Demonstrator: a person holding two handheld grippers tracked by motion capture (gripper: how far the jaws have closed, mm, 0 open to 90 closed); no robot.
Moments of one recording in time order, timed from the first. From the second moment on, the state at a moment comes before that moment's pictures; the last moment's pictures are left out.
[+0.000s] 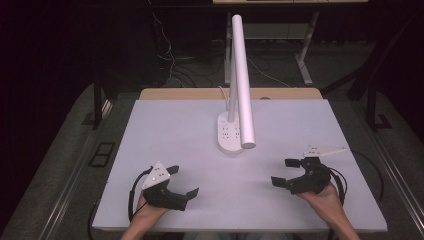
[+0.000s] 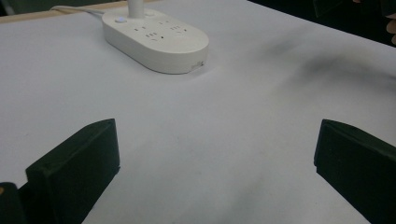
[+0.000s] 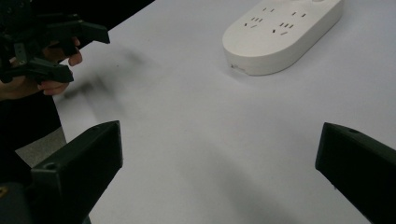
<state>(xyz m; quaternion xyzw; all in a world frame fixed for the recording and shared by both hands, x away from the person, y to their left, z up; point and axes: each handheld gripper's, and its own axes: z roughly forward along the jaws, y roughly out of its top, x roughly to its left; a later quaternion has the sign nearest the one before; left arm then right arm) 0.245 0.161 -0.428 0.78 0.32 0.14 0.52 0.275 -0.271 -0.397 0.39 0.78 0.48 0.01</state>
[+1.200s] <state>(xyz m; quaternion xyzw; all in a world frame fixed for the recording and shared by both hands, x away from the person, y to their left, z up) 0.244 0.164 -0.426 0.77 0.33 0.14 0.53 0.327 -0.244 -0.366 0.37 0.79 0.48 0.00</state>
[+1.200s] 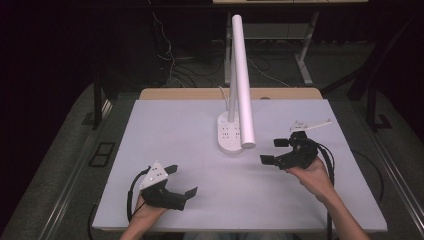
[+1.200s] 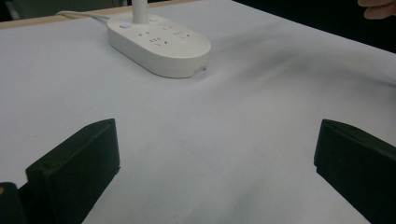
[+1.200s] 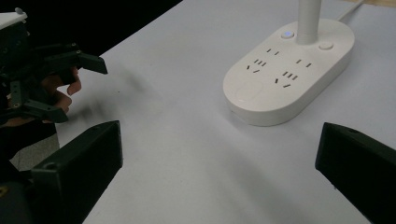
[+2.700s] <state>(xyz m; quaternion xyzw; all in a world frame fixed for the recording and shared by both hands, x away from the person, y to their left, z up) 0.243 0.166 -0.424 0.77 0.32 0.14 0.53 0.424 -0.208 -0.379 0.41 0.80 0.44 -0.01</state>
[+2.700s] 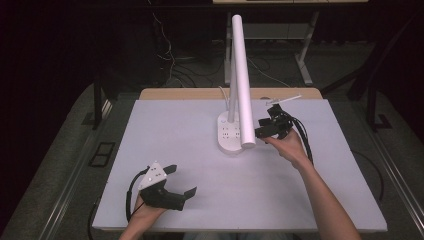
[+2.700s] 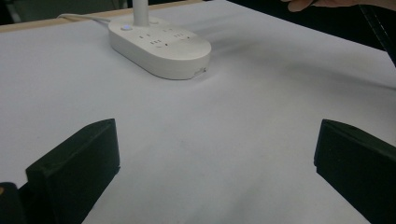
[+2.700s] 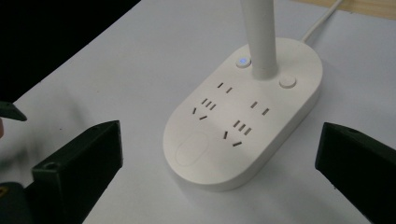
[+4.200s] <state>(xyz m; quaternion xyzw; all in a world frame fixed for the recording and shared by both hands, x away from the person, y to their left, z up) 0.243 0.167 -0.423 0.77 0.33 0.14 0.53 0.490 -0.191 -0.403 0.48 0.75 0.45 0.04</state>
